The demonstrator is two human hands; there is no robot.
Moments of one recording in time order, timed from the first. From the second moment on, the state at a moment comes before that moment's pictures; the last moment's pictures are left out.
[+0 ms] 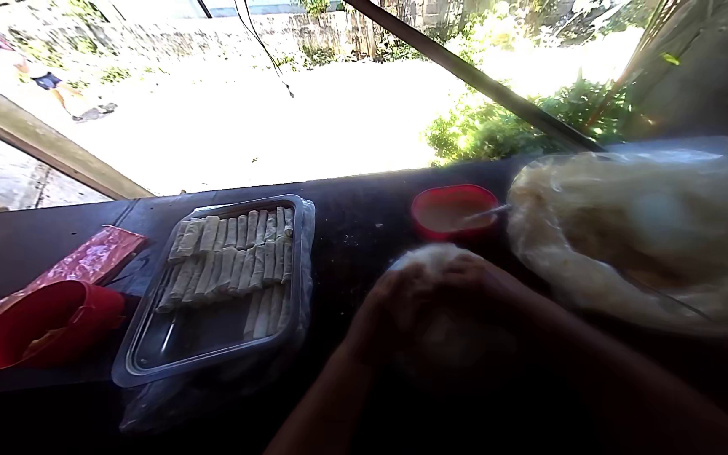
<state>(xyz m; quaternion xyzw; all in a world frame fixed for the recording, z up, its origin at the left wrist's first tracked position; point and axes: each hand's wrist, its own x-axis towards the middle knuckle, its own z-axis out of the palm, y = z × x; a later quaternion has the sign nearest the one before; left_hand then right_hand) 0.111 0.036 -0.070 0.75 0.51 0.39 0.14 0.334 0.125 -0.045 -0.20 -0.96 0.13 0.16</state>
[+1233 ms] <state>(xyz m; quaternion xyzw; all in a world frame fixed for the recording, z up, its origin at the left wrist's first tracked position) 0.128 0.034 -0.071 0.79 0.51 0.33 0.04 0.355 0.130 -0.033 -0.31 -0.92 0.16 0.14</state>
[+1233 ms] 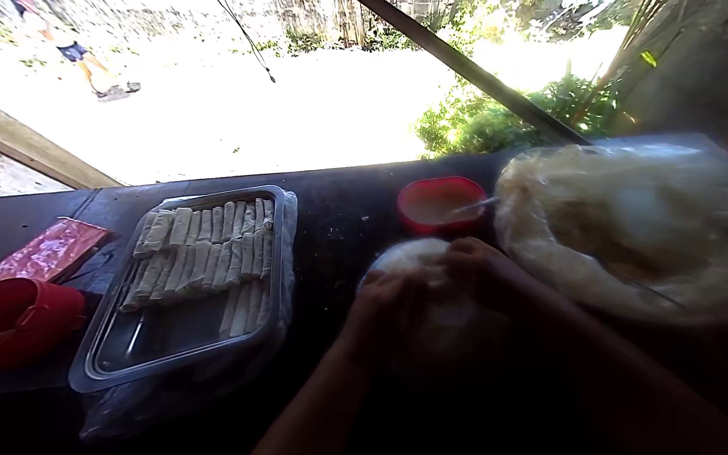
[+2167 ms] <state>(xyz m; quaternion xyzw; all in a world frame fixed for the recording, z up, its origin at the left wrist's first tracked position) 0.133 0.036 -0.068 0.76 0.53 0.37 0.05 0.344 0.139 -0.026 -0.23 -0.94 0.26 0.07</state>
